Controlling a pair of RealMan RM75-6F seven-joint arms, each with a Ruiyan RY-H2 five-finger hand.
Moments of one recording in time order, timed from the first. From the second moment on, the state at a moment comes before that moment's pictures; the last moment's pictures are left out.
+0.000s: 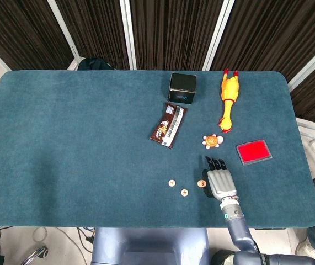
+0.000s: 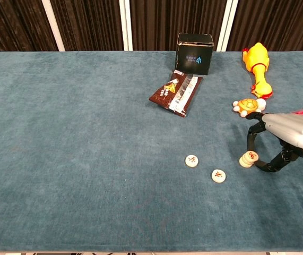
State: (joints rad) left arm -0.03 -1.03 -0.12 -1.73 1.25 1.48 0.10; right arm 0.53 -1.59 0.08 -1.71 -0.87 1.24 -0.66
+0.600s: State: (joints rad) left arm -0.03 -1.03 -0.12 -1.73 1.25 1.48 0.10; right arm 0.53 -1.60 0.09 -1.71 -0.87 1.24 -0.68
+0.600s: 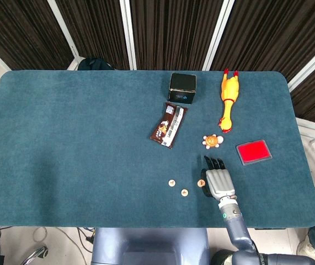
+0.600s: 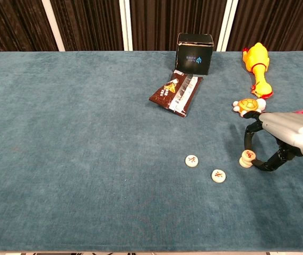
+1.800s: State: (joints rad) left arm -0.03 -1.03 -0.12 -1.73 1.25 1.48 0.10; right arm 0.52 -1.58 0.09 -1.75 -0.90 1.25 -0.68
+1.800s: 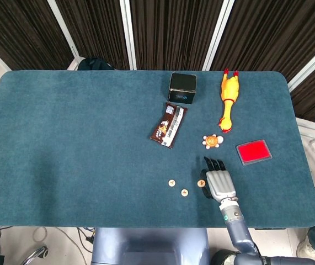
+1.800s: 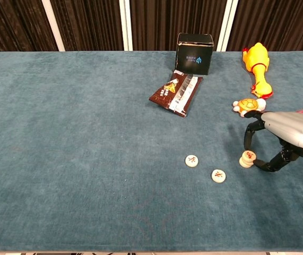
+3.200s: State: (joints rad) left arm -0.03 -1.02 -0.12 -1.74 1.24 1.48 0.09; right arm 0.47 -1.73 0.00 -1.74 -1.04 1.35 -0.79
